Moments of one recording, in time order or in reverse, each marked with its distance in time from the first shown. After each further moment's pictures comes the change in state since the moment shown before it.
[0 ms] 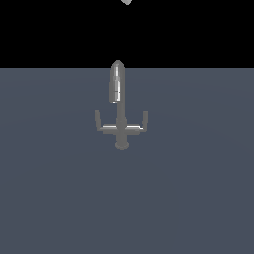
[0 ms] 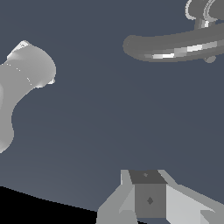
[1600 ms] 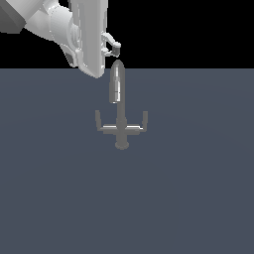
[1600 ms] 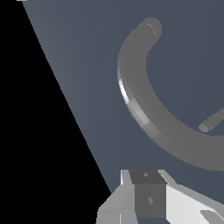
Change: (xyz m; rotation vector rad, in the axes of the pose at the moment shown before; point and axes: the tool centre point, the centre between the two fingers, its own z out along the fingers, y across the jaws) arm 0.097 0.109 -0.002 0.126 -0.466 -0.979
